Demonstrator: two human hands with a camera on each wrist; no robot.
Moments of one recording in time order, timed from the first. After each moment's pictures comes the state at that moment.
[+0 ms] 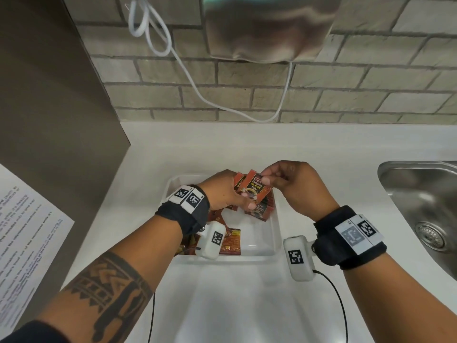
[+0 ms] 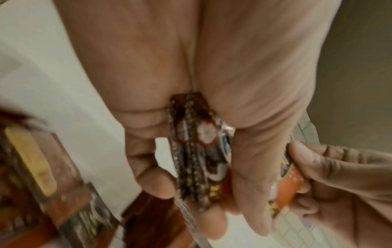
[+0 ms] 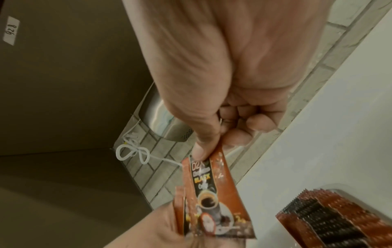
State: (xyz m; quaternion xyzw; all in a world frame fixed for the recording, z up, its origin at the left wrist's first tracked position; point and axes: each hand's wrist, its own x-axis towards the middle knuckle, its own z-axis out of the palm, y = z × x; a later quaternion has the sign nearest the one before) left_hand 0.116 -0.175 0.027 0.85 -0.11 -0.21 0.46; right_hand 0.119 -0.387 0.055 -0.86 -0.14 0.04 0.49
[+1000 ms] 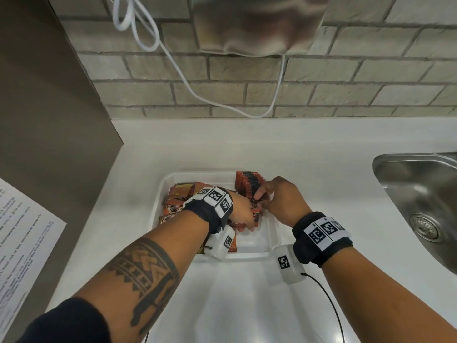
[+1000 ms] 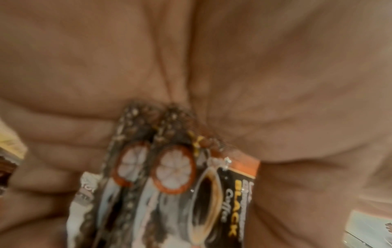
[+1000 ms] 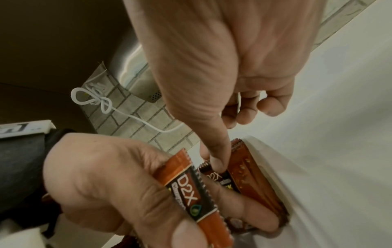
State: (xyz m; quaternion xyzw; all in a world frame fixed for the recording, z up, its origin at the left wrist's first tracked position) left_hand 0.127 -0.237 0.009 0.89 -0.12 -0.43 0.08; right_hand 0.119 -0.385 0.001 -0.94 -0.12 0.09 0.29
